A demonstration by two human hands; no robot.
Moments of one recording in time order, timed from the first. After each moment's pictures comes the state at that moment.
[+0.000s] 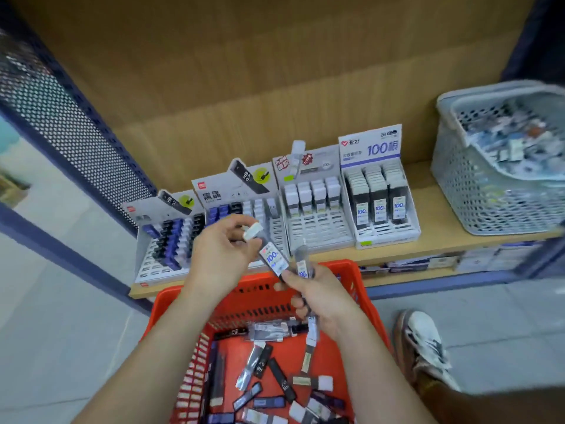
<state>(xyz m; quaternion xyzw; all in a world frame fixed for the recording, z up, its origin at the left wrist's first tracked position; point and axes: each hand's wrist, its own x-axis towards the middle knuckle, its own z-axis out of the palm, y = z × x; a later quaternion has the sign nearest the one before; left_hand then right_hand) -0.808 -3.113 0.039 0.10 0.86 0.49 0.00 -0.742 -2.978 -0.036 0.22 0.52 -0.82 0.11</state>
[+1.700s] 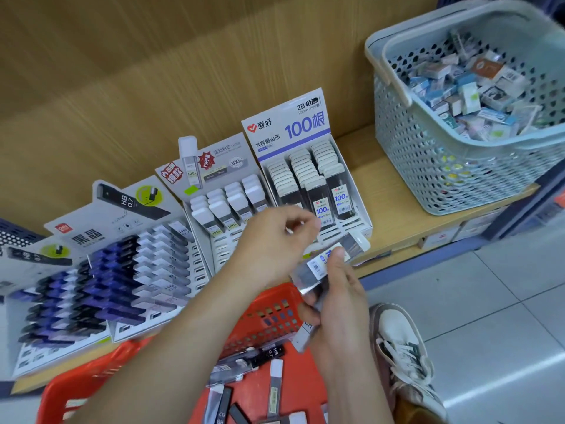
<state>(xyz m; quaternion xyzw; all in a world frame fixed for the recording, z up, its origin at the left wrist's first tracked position) -0.849 -2.907 -0.014 0.31 0.88 0.32 0.16 -0.751 -2.878 -0.065 0.38 0.25 -0.87 -0.19</state>
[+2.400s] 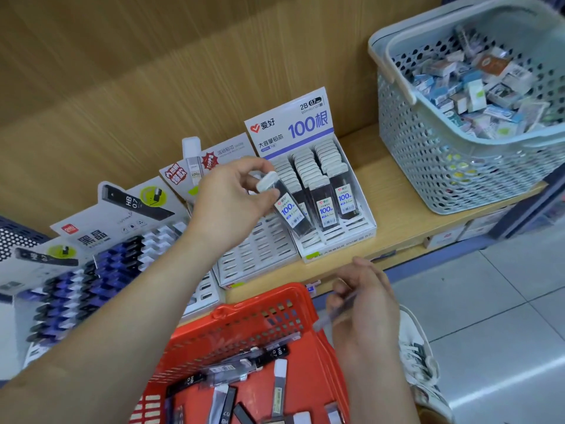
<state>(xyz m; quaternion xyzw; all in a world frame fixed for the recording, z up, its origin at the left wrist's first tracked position) -0.894 -2.920 0.016 0.26 0.87 0.42 0.08 -0.744 -2.860 -0.068 0.45 0.15 -0.85 -0.25</state>
